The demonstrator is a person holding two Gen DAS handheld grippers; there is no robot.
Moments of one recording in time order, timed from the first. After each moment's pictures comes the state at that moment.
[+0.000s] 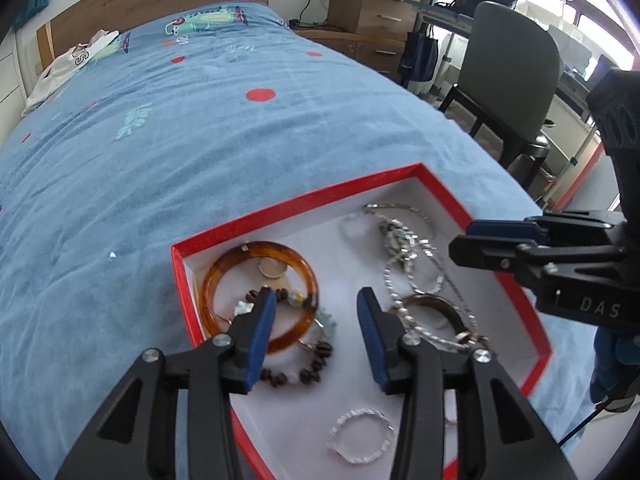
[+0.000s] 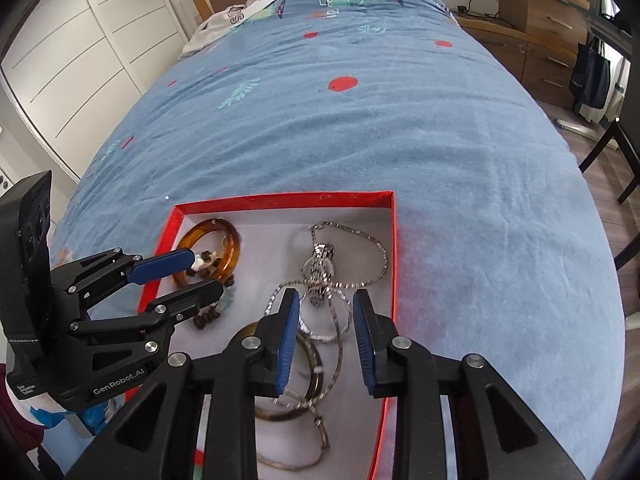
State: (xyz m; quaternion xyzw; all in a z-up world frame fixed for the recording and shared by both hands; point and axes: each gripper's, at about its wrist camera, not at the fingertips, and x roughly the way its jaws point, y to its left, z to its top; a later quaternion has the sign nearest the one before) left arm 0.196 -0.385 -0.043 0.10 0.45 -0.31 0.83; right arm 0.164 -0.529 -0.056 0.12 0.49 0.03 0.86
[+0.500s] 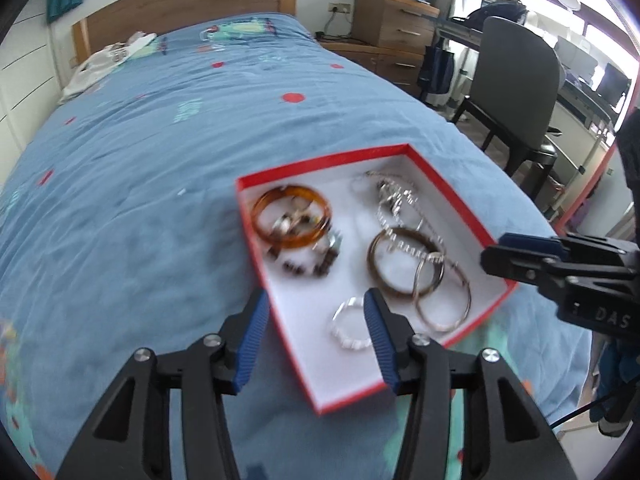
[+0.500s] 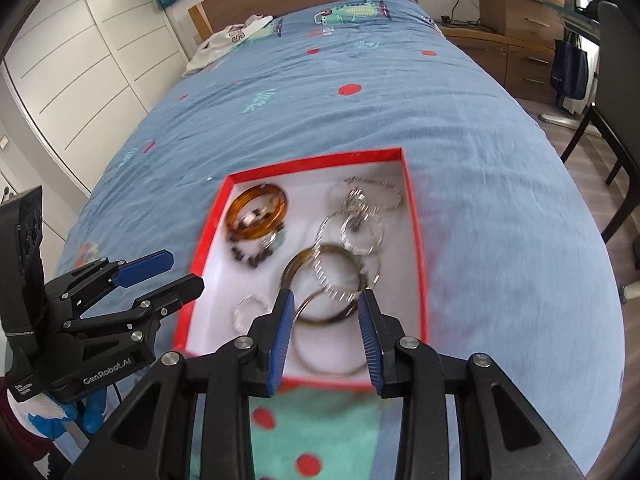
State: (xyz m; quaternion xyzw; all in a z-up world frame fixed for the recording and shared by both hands) left arm 0.114 -0.322 -0.016 0.09 0.44 -0.26 0.85; right arm 0.075 -0.493 -0.032 0.14 0.46 0.01 0.88
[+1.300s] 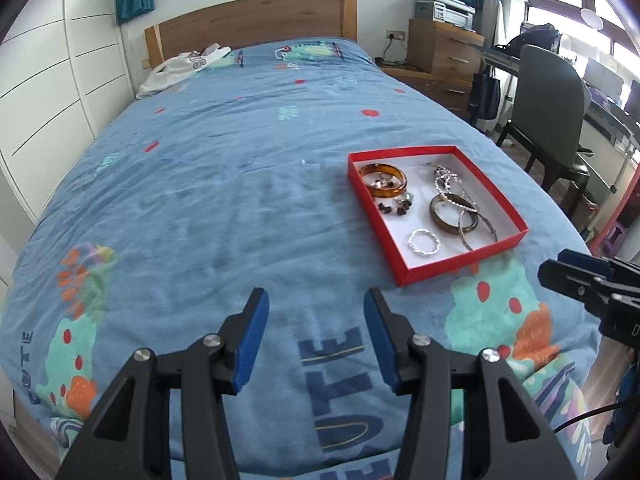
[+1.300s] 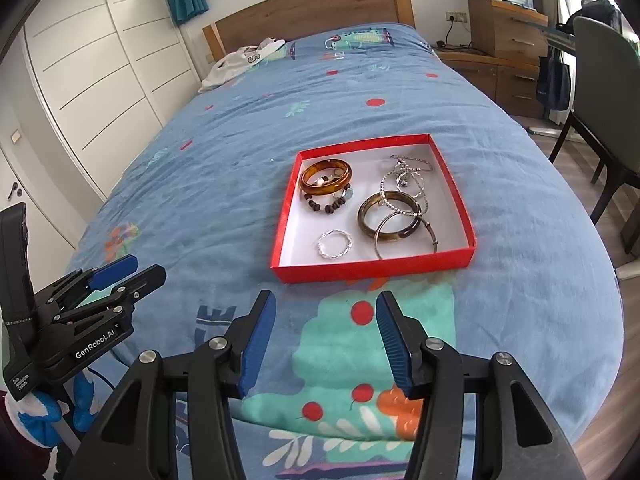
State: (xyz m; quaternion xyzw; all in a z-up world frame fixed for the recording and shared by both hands) left arm 0.013 -0.205 0.022 0.09 0.40 -0.16 0.90; right arm -0.034 -0.404 0.000 0.14 0.42 -0.01 0.90
